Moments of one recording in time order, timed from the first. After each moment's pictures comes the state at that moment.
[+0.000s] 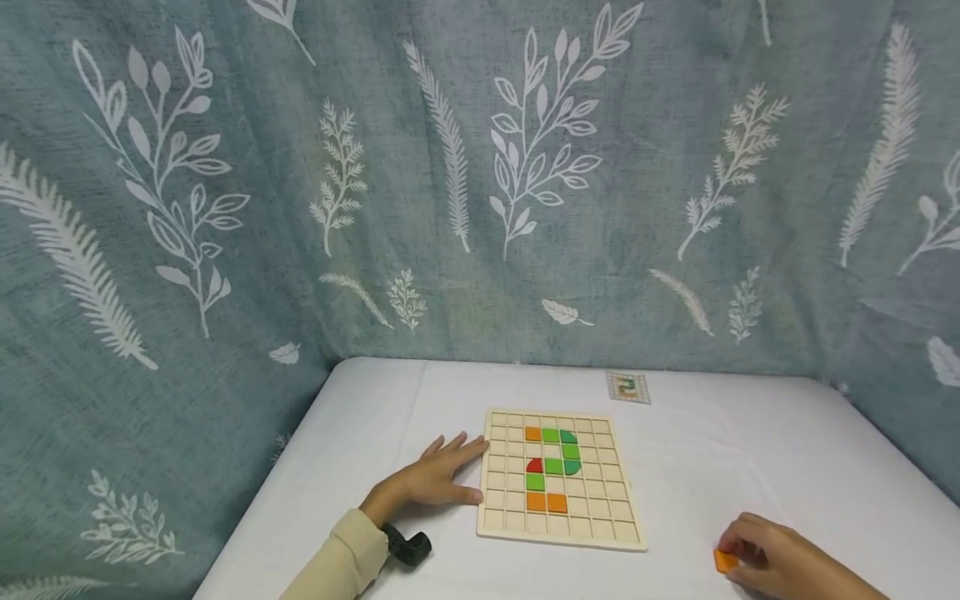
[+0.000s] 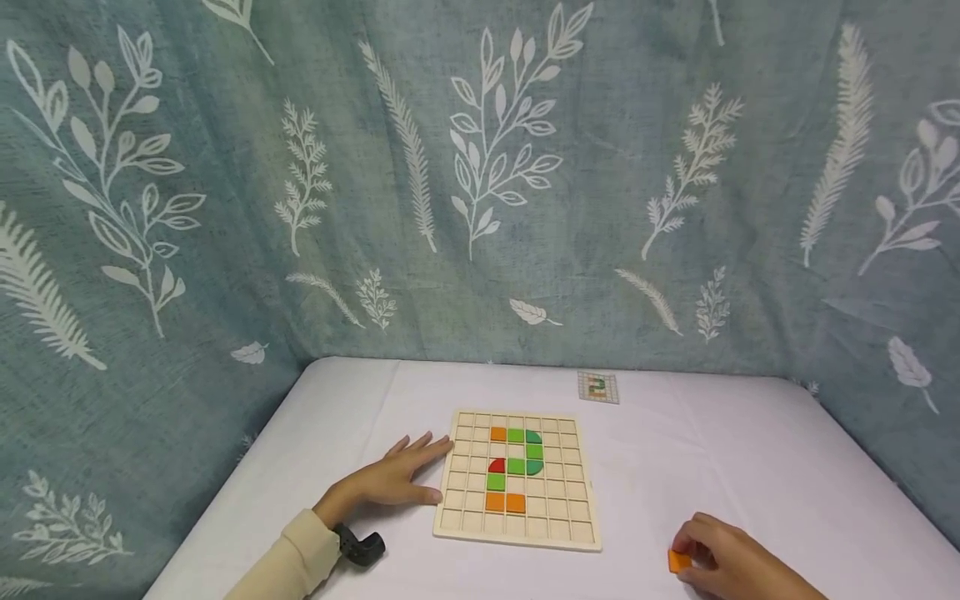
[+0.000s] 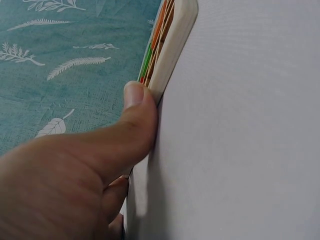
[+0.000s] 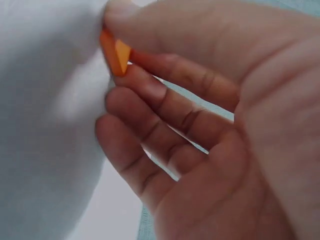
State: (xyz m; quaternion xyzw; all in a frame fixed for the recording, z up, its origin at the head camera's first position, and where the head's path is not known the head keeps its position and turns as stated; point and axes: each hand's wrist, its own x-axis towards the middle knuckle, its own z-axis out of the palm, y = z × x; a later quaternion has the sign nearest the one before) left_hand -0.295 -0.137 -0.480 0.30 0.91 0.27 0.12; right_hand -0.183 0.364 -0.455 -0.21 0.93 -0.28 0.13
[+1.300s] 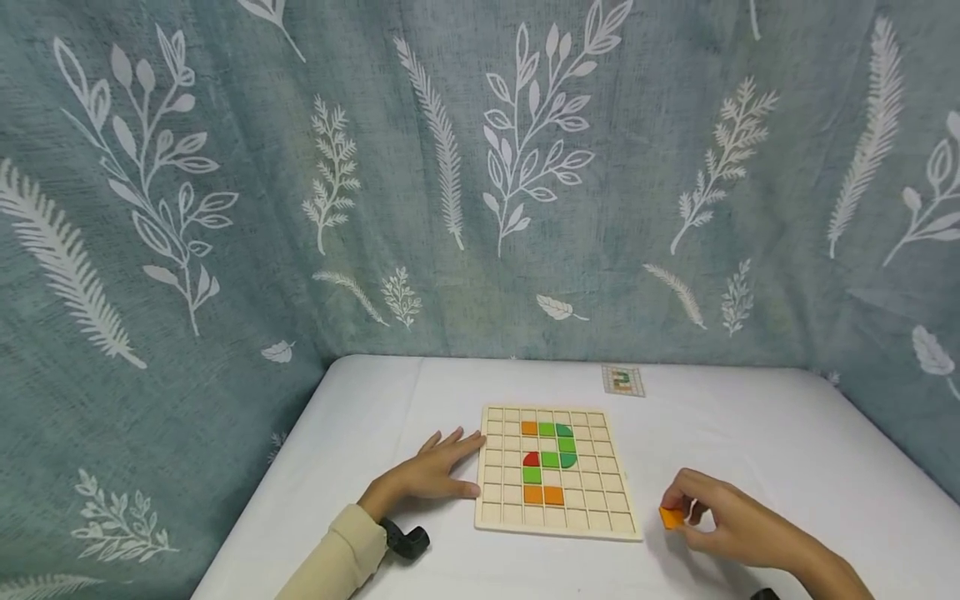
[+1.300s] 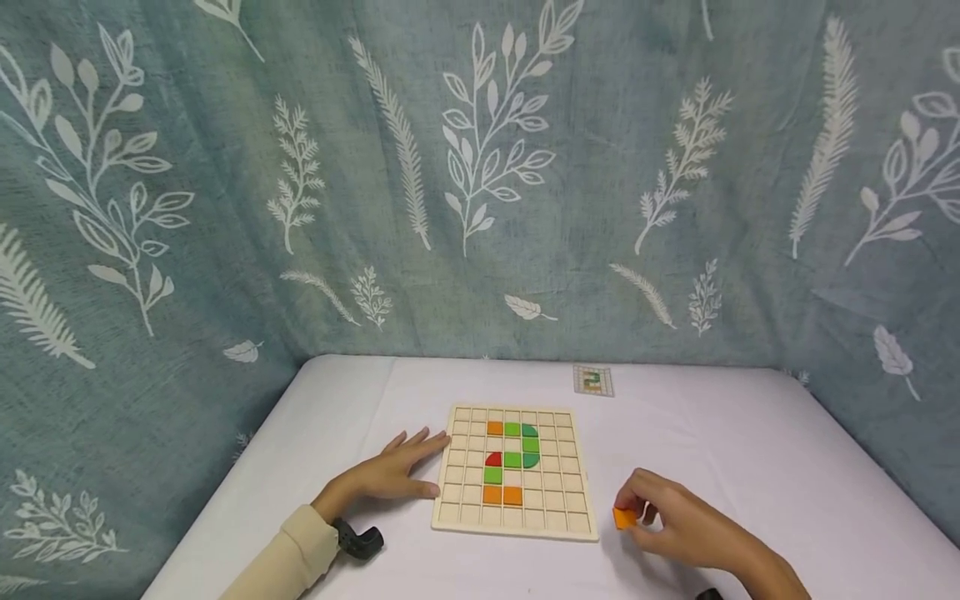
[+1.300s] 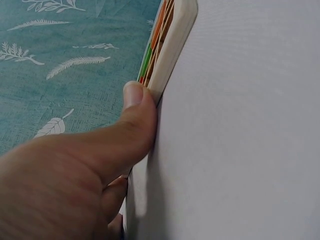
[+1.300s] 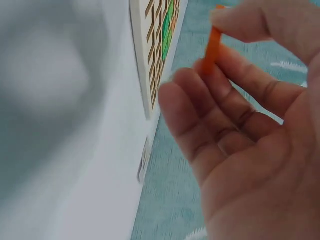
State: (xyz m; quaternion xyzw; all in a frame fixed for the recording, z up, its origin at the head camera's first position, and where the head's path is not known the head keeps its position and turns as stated) left_hand -0.300 -0.137 -0.481 0.30 0.91 0.27 0.12; right_hand -0.200 0.307 -0.432 -0.41 0.86 -0.31 -0.04
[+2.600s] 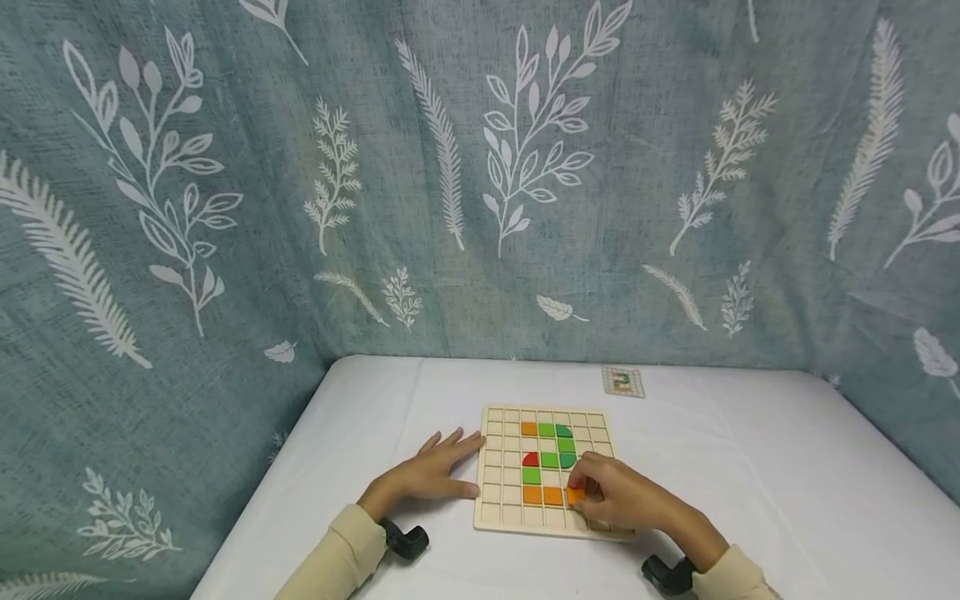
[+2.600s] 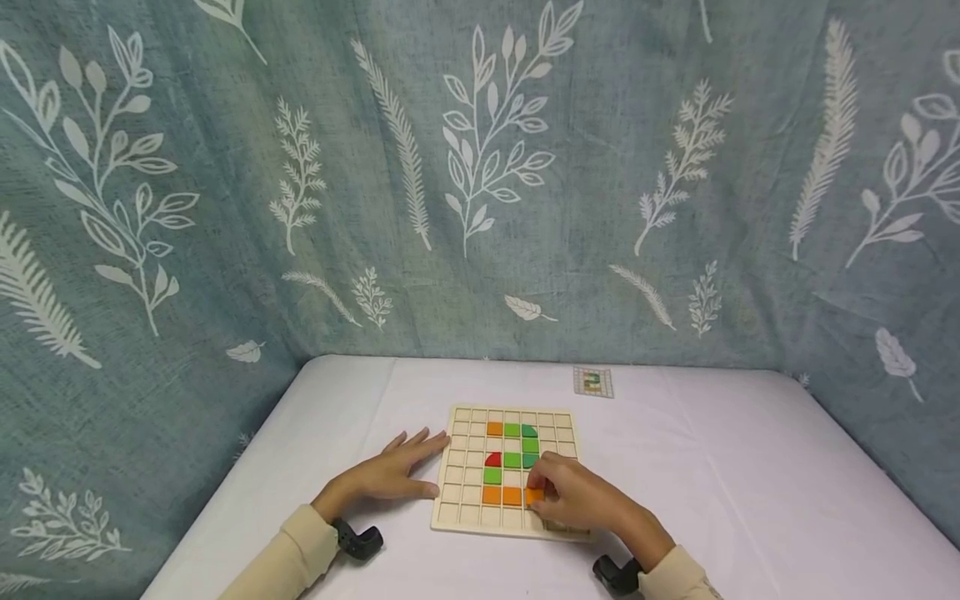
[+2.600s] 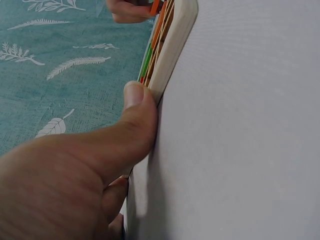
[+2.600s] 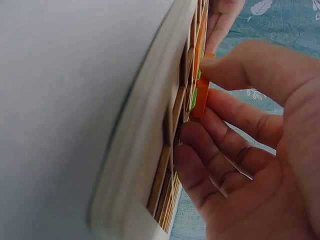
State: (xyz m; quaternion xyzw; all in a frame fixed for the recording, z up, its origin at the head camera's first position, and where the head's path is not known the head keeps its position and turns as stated) left_hand -0.300 -0.138 -0.484 0.31 0.90 0.27 0.12; right_hand -0.248 0.206 -0.449 -0.34 0.90 -0.28 0.05
